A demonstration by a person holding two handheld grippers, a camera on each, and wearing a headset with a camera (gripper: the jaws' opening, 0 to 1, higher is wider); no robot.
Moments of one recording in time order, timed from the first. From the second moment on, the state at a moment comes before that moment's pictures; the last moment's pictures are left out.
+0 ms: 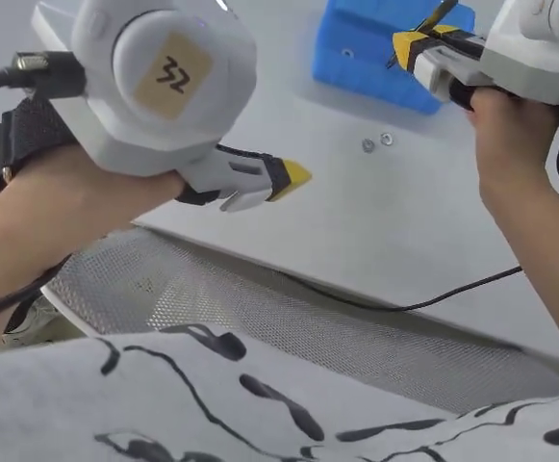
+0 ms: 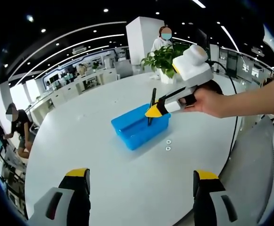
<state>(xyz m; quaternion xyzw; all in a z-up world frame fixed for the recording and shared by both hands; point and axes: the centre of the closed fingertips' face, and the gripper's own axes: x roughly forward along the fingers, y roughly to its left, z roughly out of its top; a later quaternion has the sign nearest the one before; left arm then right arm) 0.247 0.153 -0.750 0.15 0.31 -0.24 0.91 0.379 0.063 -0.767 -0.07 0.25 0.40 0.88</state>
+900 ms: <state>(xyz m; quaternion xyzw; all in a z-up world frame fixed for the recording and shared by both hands) 0.248 0.152 -0.751 0.15 0.31 -0.24 0.91 0.325 0.052 -0.813 -0.08 0.32 0.42 0.85</state>
